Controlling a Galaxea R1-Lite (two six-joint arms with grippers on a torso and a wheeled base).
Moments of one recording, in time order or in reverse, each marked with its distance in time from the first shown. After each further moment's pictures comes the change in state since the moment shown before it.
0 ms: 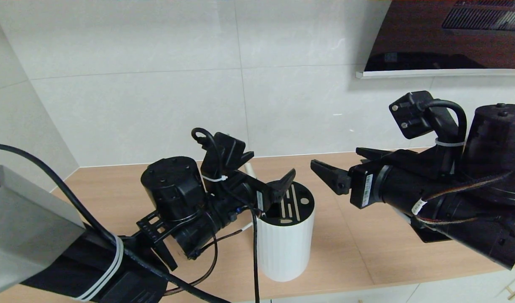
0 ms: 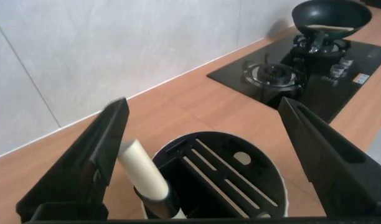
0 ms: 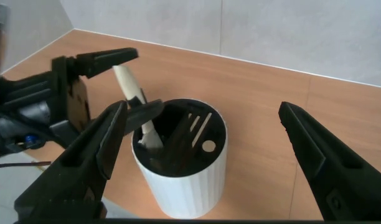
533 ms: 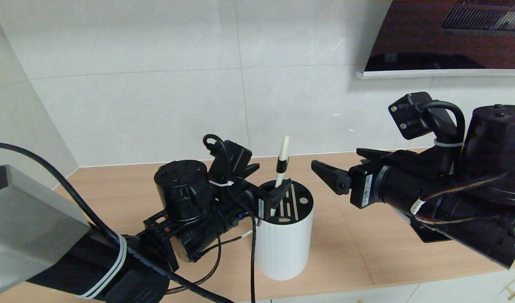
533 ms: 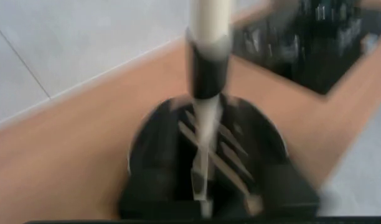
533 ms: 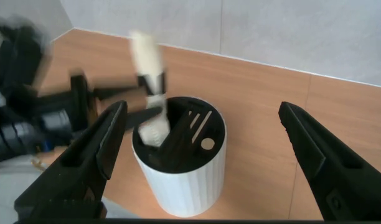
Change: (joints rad) left arm 0.007 0.013 -0.006 0.085 -0.015 0.004; right arm 0.000 0.002 0.001 0.001 -0.001 0.000
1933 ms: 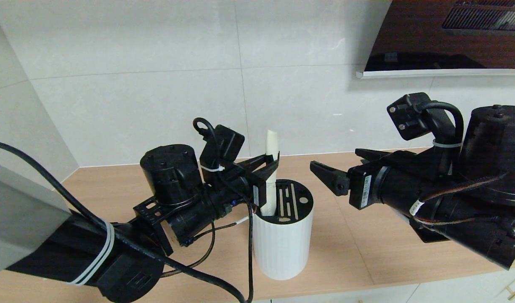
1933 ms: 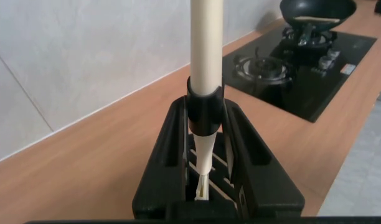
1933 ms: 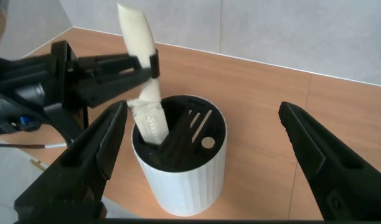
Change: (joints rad) left arm 0.041 -0.031 -0.052 0.036 -0.099 0.004; right arm 0.000 0.003 -0.001 0.001 0.002 0.000
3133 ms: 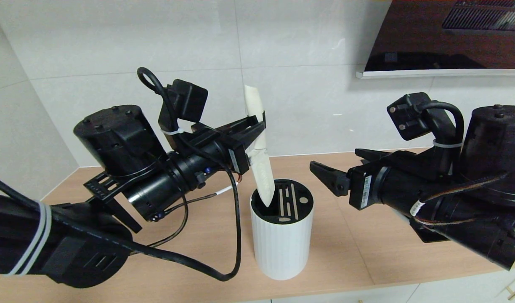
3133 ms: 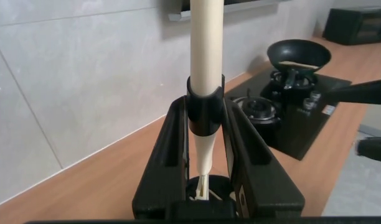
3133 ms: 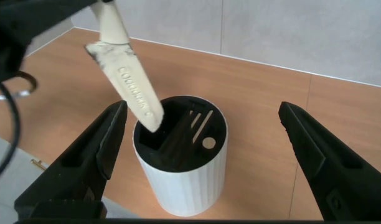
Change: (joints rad) left arm 0.056 -0.131 -0.067 0.030 -0.075 -0.045; right arm 0.002 -0.001 0.000 0.001 0.002 -0.001
